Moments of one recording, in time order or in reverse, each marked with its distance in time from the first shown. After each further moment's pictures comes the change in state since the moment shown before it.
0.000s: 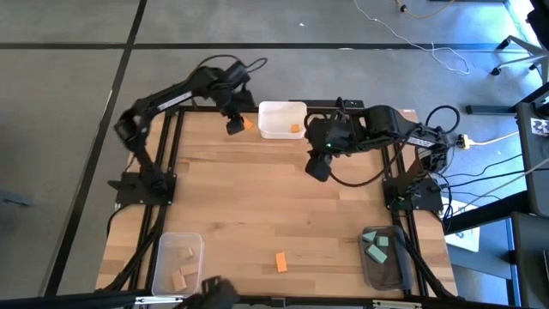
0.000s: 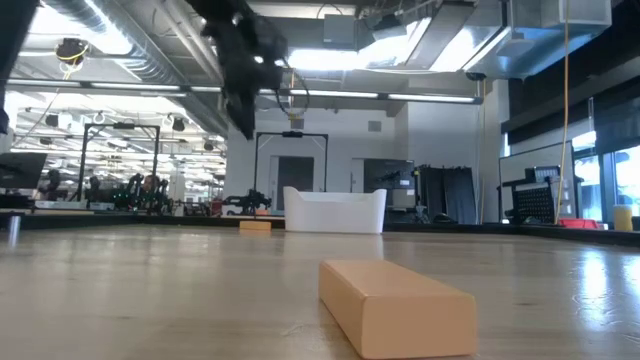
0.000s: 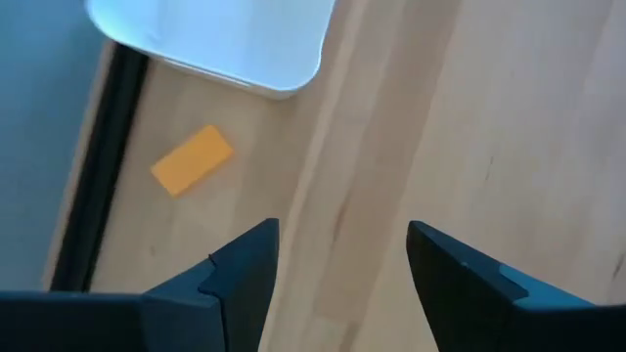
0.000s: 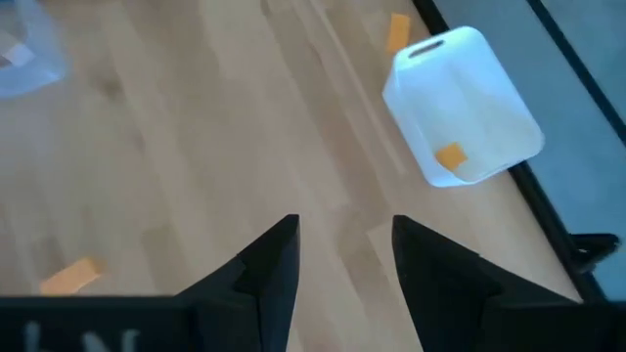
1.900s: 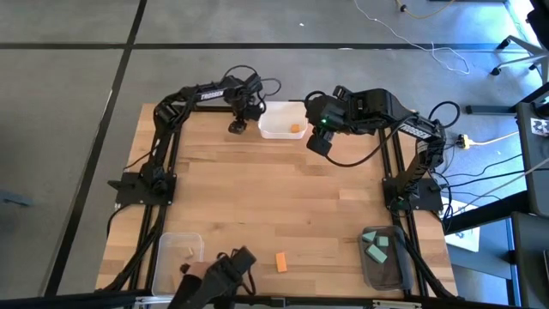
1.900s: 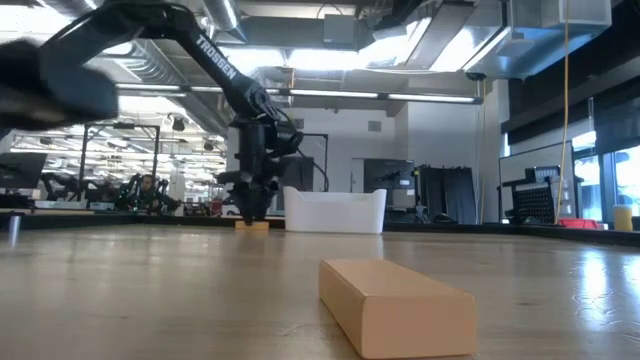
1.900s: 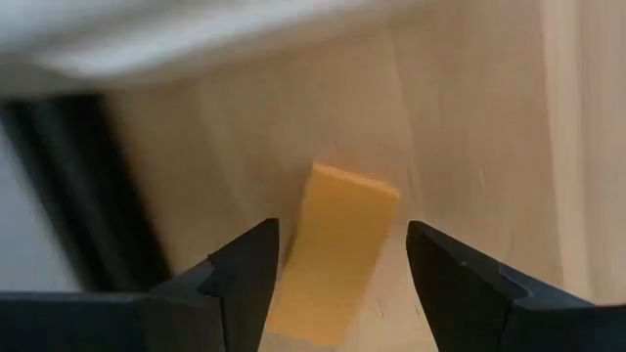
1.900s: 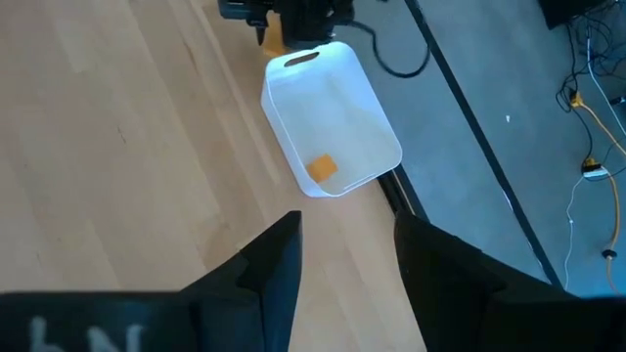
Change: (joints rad) left arm 0.107 0.463 0.029 0.249 -0.100 0.710; right arm -0.160 0.000 -0.011 0.000 0.171 -0.235
